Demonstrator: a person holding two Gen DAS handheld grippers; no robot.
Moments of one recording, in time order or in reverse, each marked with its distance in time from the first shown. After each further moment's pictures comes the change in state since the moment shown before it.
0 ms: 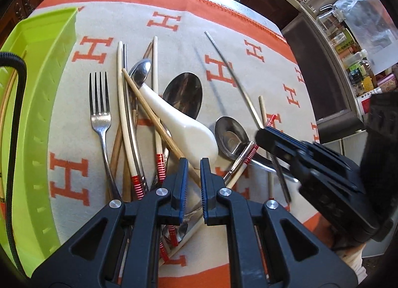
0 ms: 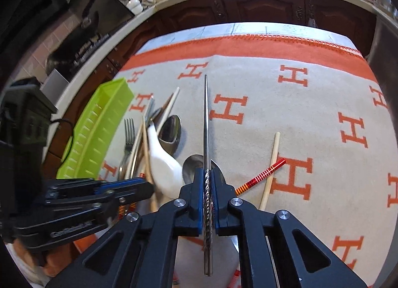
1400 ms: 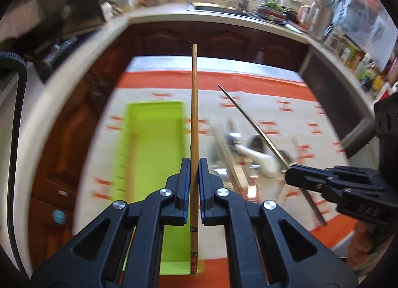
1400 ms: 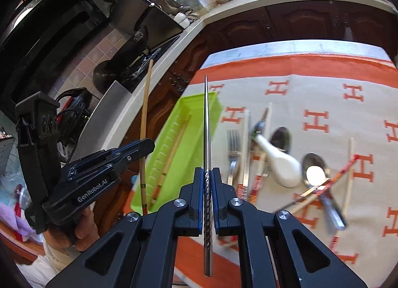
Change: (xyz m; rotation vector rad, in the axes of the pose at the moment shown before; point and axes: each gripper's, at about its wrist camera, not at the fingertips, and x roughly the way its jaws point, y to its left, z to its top) left arm -0.169 0.057 -0.011 0.160 -0.351 0.290; right arm -0.057 0.124 0.001 0.021 -0.044 0.258
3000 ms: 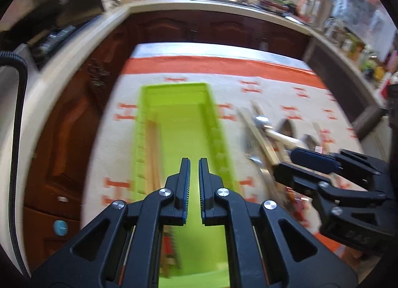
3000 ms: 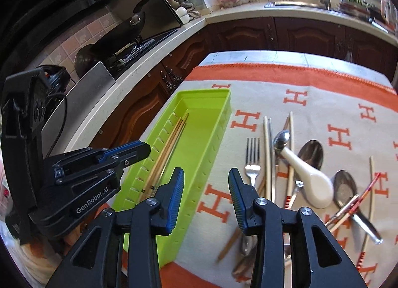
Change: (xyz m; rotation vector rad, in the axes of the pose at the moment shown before) left arm 0.049 0.050 -0.026 0.011 0.045 -0.106; right arm 0.081 0.050 -0.011 -0.146 -0.066 -0.191
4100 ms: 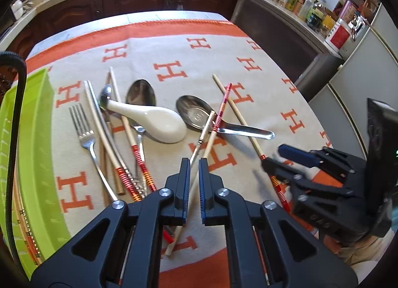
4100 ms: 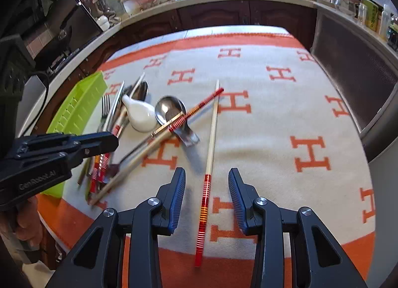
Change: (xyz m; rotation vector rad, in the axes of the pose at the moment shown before) left arm 0.069 -0.189 -0.032 0.217 0.155 -0.239; right arm -0.080 -0.188 -0.124 0.187 0.024 -0.311
